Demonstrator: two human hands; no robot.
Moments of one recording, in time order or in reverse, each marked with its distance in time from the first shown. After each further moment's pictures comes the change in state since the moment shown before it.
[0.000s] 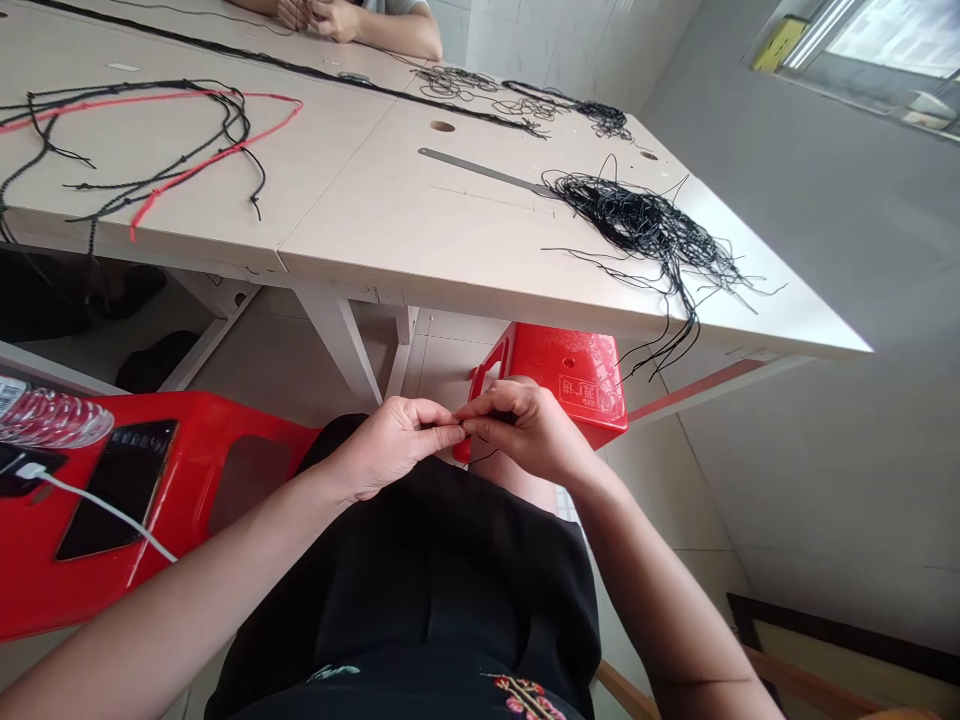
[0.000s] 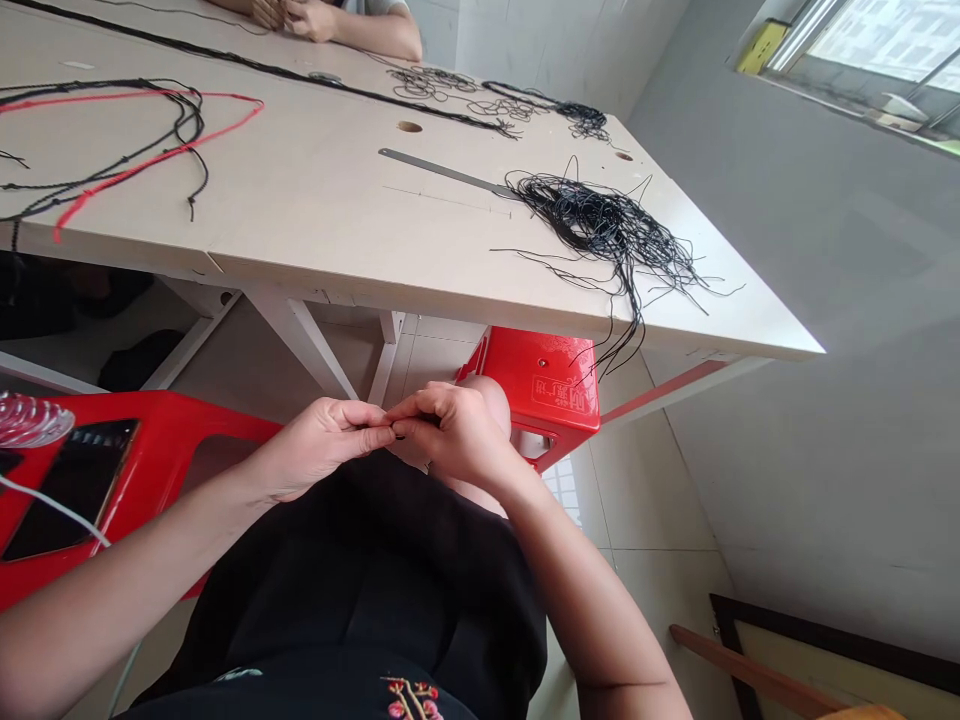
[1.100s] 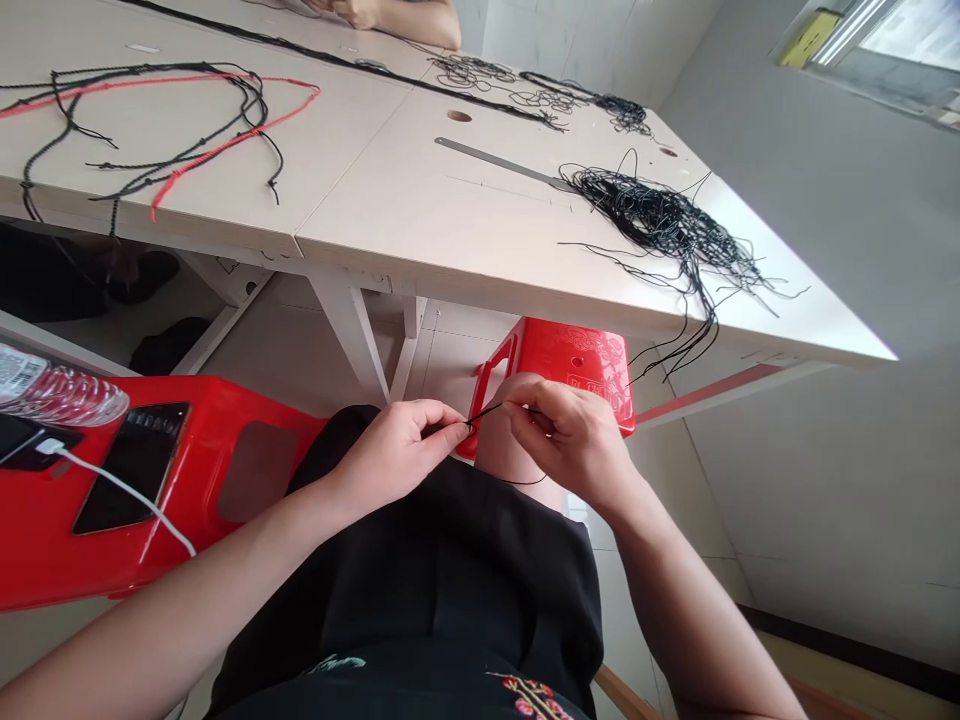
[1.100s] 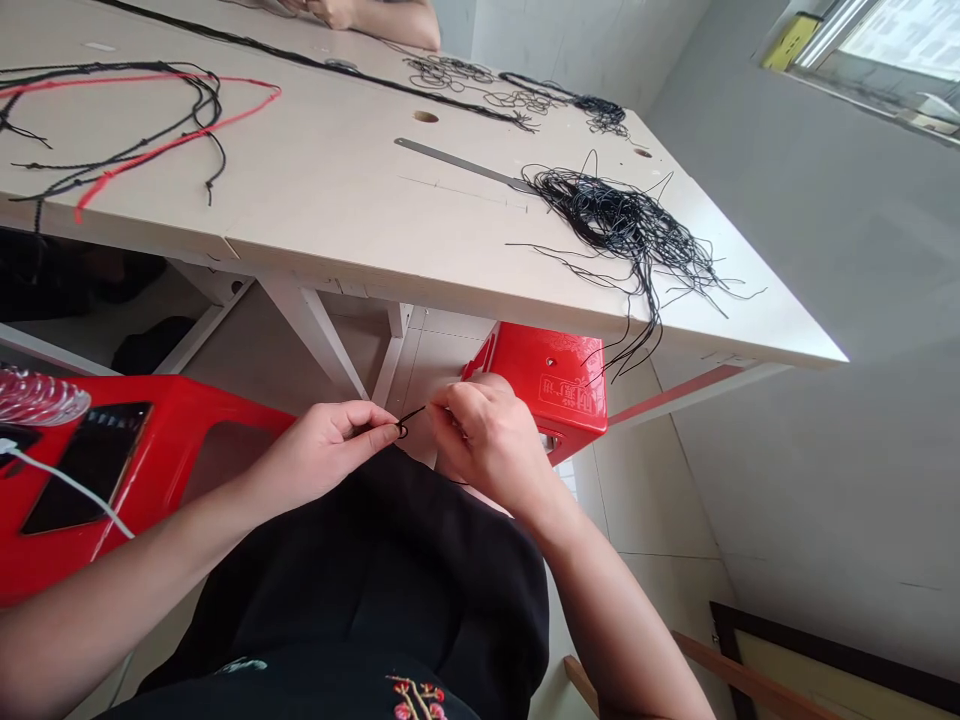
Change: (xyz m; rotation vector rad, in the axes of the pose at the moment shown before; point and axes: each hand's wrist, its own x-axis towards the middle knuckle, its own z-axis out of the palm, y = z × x) left_hand -0.019 0.003 0.006 0.370 0.141 0.058; right_hand -0.018 -0.013 -0.012 -0.420 0.217 -0.200
